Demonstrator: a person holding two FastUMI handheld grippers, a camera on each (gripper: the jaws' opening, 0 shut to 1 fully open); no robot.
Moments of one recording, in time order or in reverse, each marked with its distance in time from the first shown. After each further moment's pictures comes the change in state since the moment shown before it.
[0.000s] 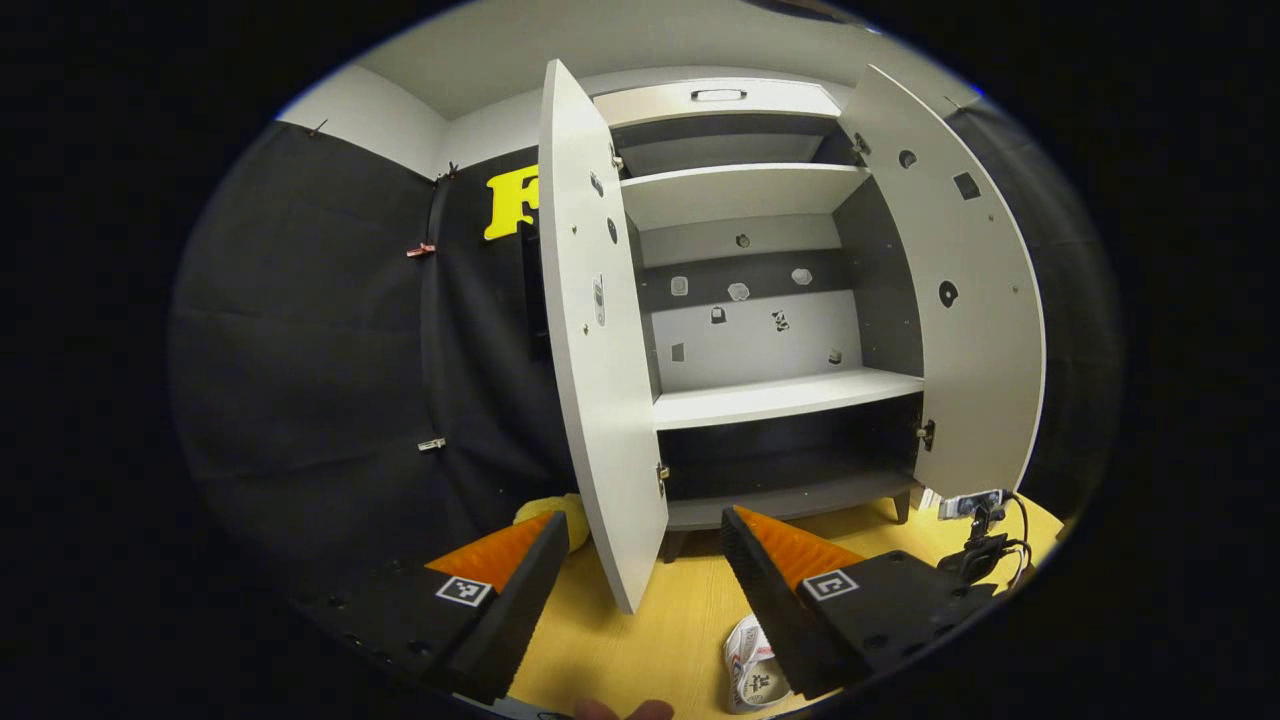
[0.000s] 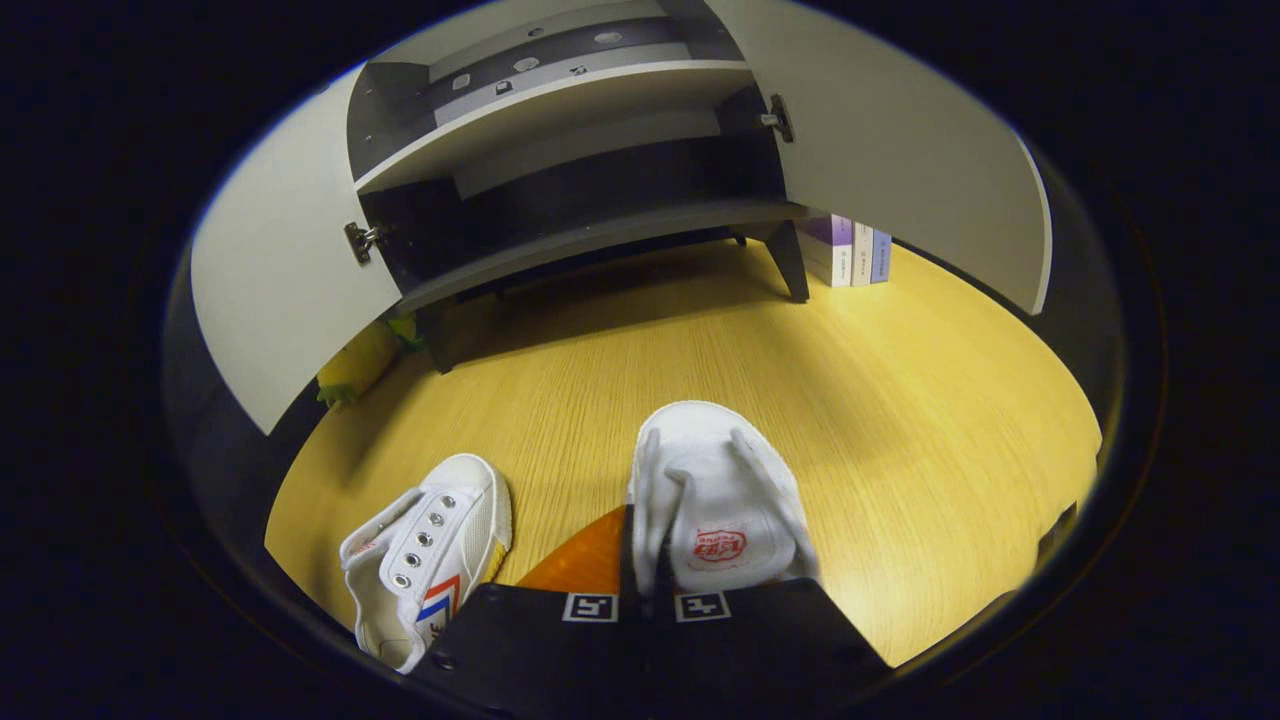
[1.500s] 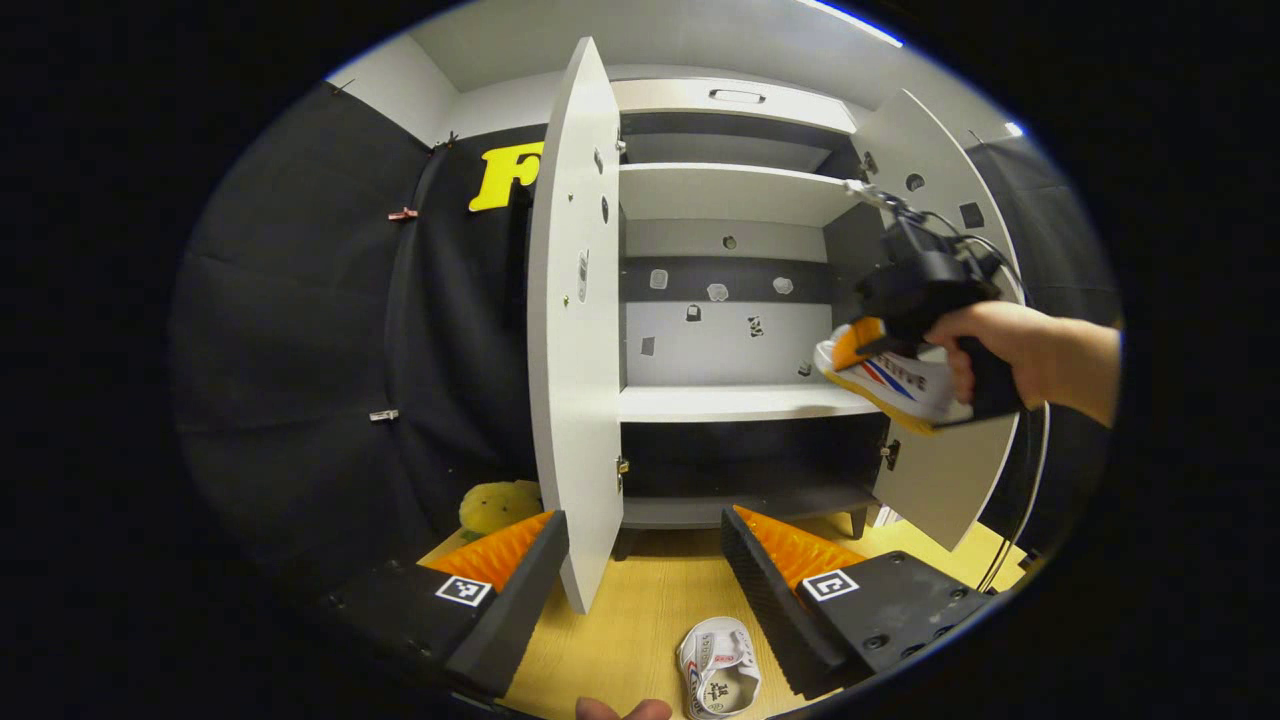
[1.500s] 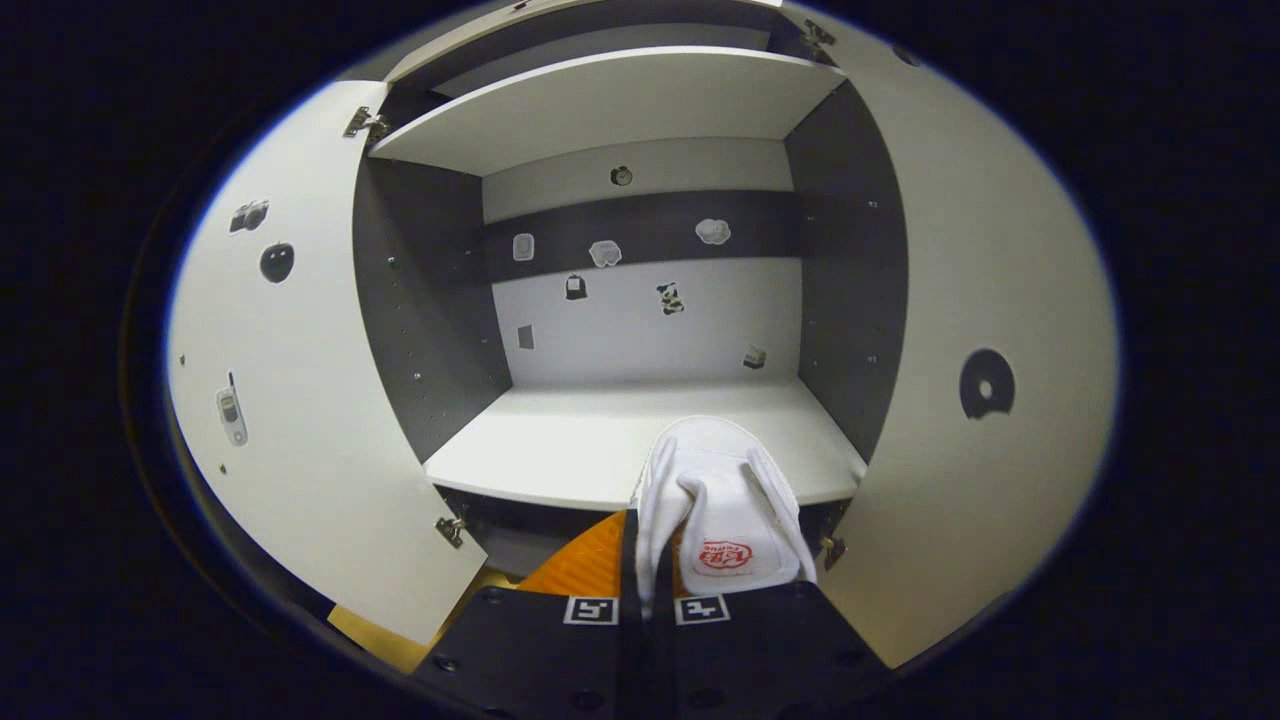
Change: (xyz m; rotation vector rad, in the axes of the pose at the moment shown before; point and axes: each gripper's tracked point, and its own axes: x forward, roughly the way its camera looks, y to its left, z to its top) left arm 0.019 -0.015 -0.013 -0.109 0.012 -0.133; right arm -0.058 0.111 0.410 -0.180 -0.295 0.077
